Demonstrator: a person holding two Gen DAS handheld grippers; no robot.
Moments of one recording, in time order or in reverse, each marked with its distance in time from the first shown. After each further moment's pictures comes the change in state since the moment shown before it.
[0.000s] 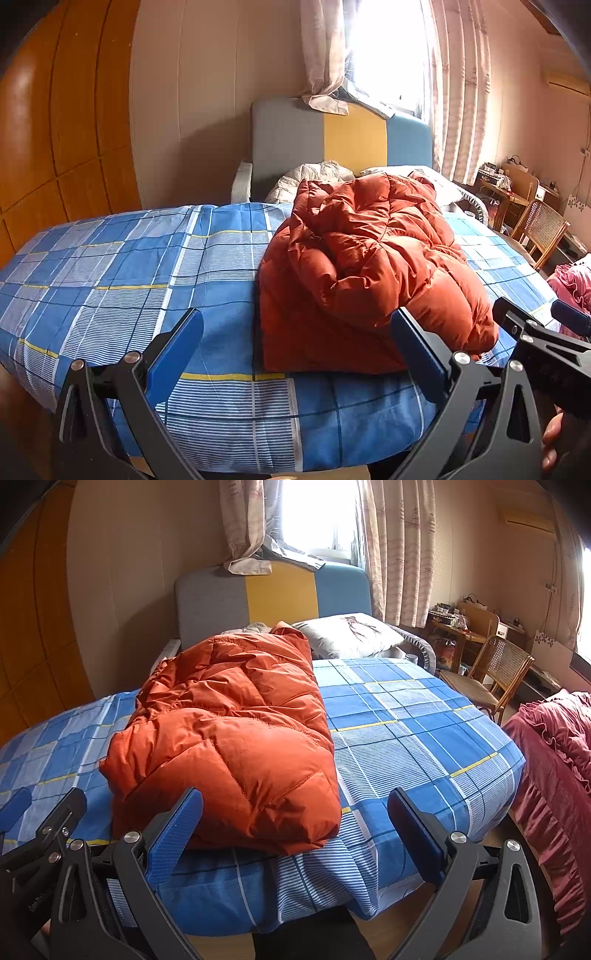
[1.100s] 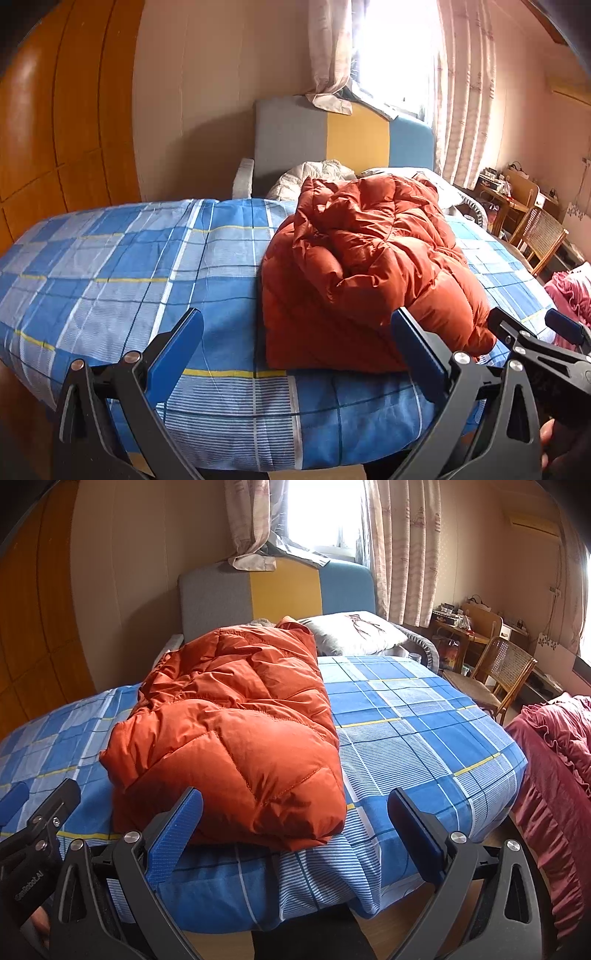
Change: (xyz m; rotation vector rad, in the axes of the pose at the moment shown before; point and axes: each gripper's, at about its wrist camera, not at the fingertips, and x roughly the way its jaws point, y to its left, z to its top) left arm 0.004 0.012 -0.001 -0.042 0.017 -0.010; right arm 0.002 0.006 -0.003 -0.020 0.009 0.003
